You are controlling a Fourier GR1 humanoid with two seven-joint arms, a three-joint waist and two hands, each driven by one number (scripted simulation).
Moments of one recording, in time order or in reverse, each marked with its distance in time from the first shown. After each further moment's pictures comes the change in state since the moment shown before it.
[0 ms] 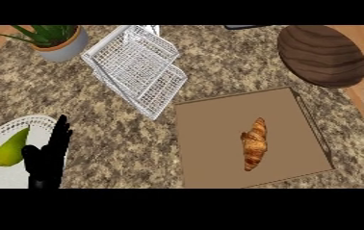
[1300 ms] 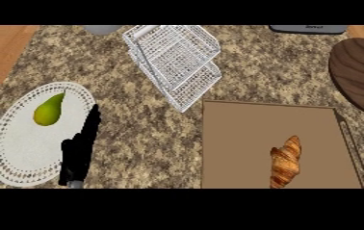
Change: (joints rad) left arm -0.072 -0.061 -0.136 -0.010 -0.097 -0.006 -0.013; right arm 0.830 0.268 0.391 -0.533 0.748 0.165 0.705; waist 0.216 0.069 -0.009
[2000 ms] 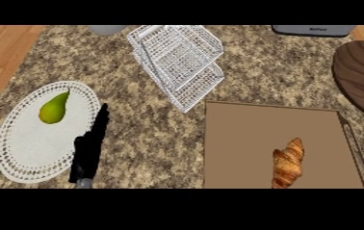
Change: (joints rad) left arm -0.021 -0.036 -0.030 0.019 -0.028 0.019 0.020; right arm -0.202 0.098 0.083 -0.082 0.451 0.431 0.410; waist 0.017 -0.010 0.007
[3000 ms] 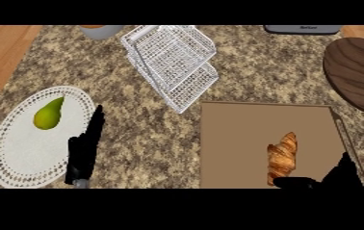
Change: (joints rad) left arm 0.006 0.004 0.036 0.024 0.020 -0.013 -0.024; right arm -0.371 0.000 -0.139 0.246 -0.148 0.273 0.031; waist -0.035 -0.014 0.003
